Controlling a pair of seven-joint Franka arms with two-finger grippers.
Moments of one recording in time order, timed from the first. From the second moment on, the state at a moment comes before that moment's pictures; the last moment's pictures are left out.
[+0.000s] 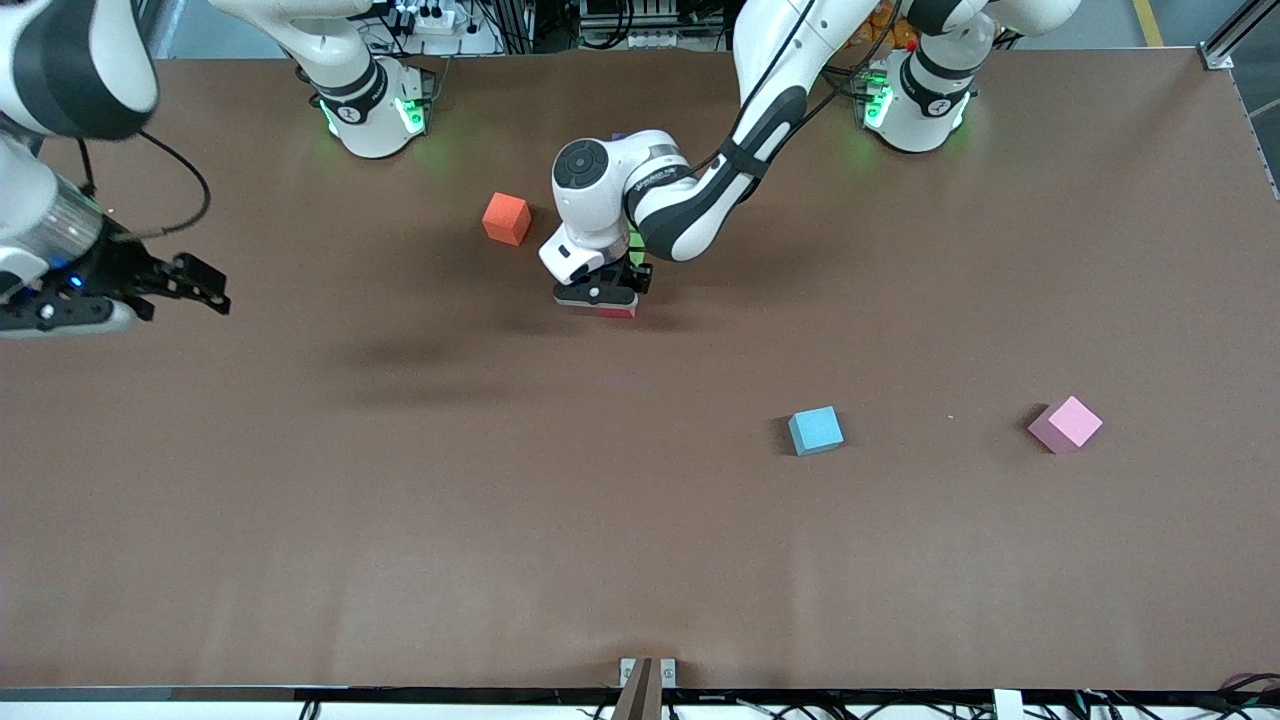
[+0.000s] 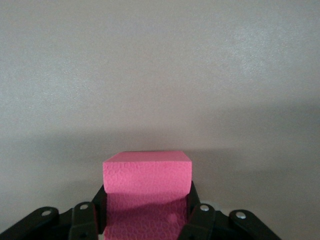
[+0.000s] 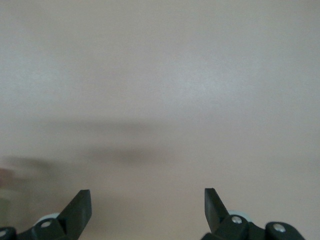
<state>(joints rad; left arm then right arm) -0.83 0.74 -0.22 -1.59 0.26 2.29 -1.05 -0.01 -0.08 -0.02 -1.84 0.02 1.76 -0.10</state>
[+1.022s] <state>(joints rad) -0.80 0.63 -0.23 -1.61 0.27 2.32 -1.14 -0.01 -0.08 -0.01 -1.66 0.02 1.51 -0.09</state>
